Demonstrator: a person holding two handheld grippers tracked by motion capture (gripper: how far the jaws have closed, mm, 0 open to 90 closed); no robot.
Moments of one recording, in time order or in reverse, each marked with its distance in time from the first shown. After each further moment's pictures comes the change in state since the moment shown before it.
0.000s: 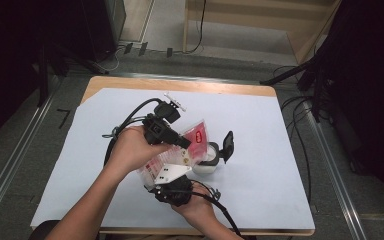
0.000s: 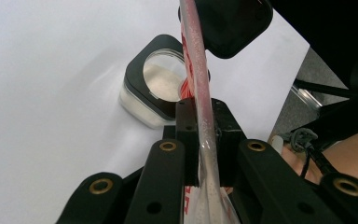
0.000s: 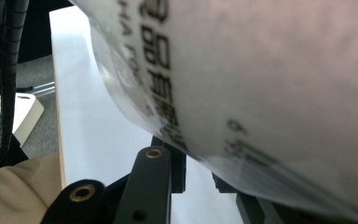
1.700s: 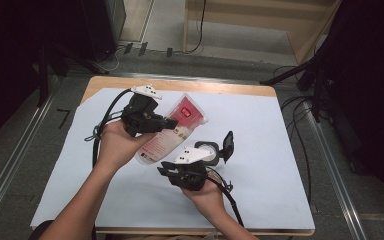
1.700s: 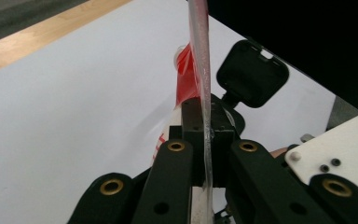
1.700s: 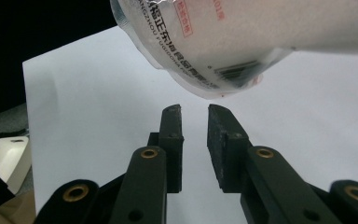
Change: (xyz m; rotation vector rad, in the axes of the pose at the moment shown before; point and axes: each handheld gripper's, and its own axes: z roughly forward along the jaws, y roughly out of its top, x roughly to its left) left arm 0.017 -0.020 -0.040 -0.306 0.131 0.070; right arm -0.040 0.001 -0.026 -0.091 -0.052 0.150
